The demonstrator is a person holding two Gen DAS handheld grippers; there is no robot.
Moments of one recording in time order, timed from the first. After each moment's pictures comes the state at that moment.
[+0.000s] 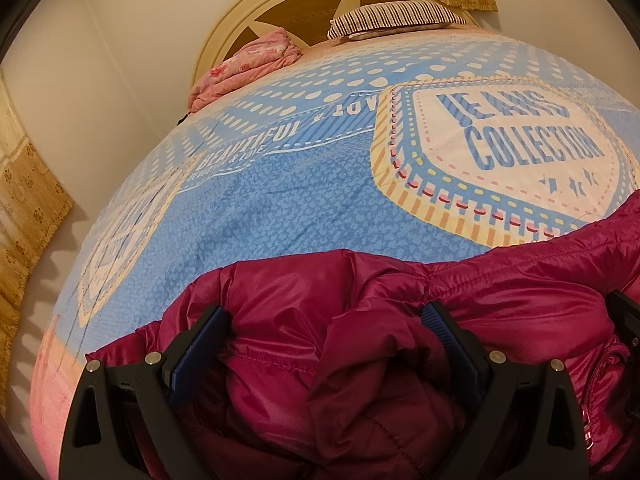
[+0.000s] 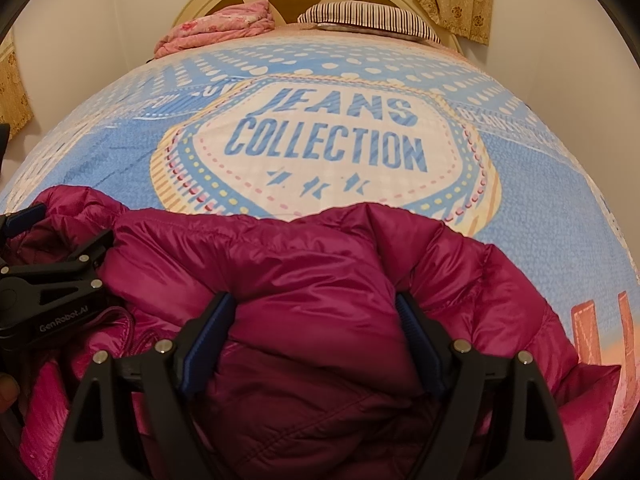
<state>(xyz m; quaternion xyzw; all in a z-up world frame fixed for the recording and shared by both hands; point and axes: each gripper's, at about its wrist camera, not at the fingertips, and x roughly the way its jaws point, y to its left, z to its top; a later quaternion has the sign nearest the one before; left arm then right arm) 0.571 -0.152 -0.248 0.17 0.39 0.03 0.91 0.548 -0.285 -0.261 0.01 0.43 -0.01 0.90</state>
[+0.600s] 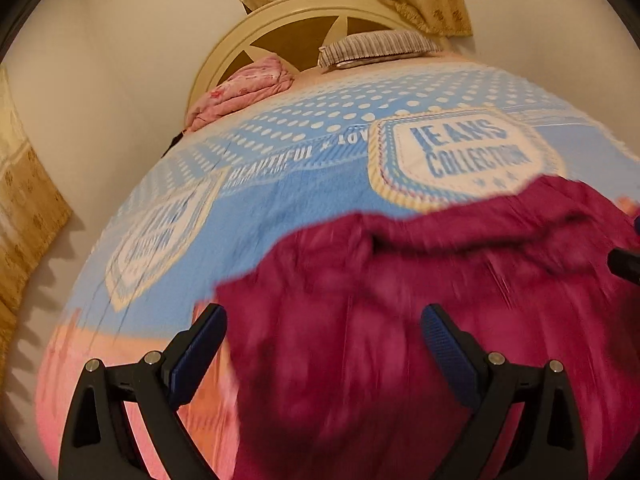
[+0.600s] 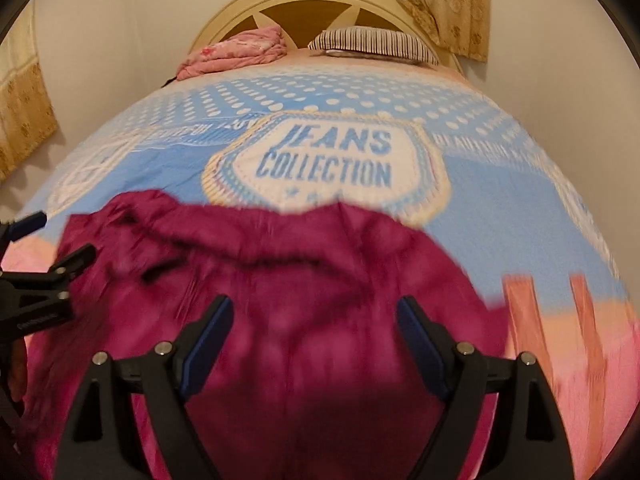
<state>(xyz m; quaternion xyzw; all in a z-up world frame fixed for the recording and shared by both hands) 0.447 -0.099 -0.180 0.16 0.36 -0.03 0.92 0.447 -0.297 -0.200 0.03 0.40 0.02 0.91</state>
